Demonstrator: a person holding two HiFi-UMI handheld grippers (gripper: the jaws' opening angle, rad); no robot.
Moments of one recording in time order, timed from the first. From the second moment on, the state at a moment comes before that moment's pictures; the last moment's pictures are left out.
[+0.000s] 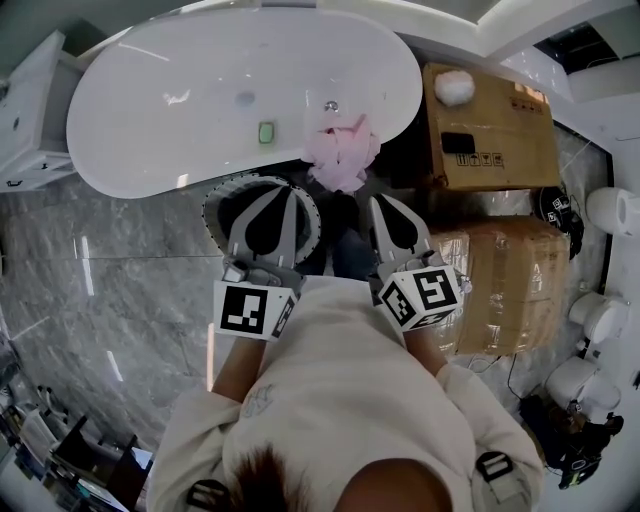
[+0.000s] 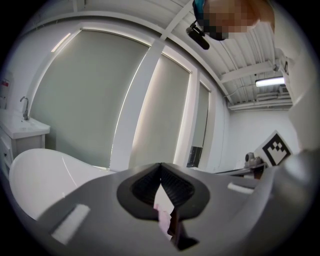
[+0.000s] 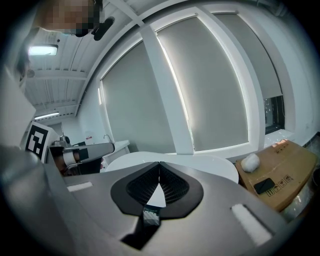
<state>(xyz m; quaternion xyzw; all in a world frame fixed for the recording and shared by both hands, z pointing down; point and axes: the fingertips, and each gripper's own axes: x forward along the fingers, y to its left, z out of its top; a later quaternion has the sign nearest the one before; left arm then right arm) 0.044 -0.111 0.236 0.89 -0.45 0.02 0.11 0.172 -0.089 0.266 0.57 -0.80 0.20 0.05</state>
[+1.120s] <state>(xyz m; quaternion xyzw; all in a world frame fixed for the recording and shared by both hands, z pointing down) 0.087 -0.212 0.282 0.87 -0.47 0.08 0.15 0.196 -0.198 0.334 0.48 -0.84 0.21 0.16</state>
